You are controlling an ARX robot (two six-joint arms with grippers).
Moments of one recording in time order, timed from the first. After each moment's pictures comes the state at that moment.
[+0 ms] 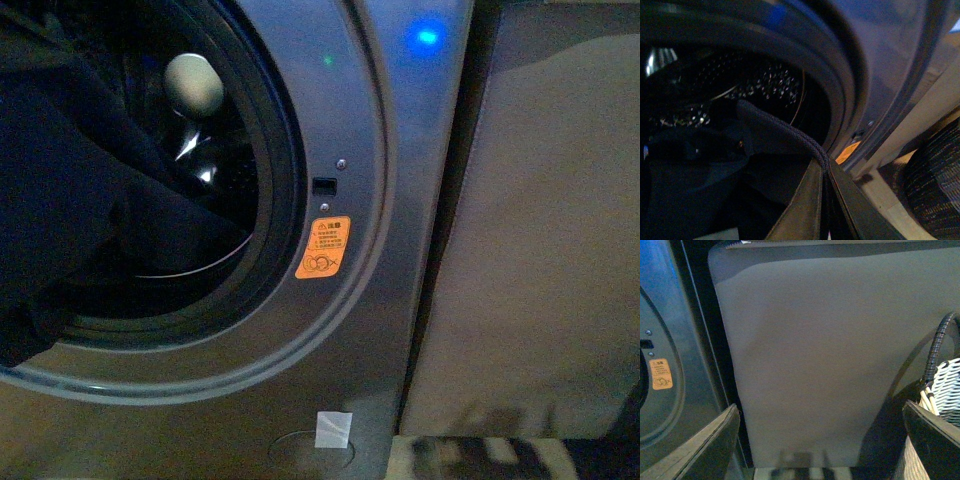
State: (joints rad) left arm -0.02 1.21 0.79 0.19 0.49 0.01; right arm 0.00 0.00 0.01 0.00 0.00 0.00
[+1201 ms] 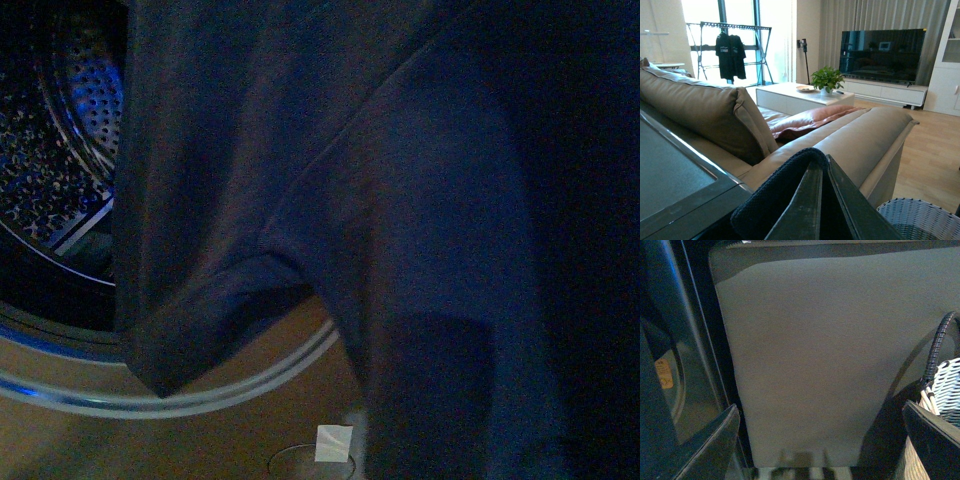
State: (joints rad) left arm -0.52 1.59 2.09 -0.21 0.32 -0.04; right arm 0.00 0.00 0.01 0.00 0.00 0.00
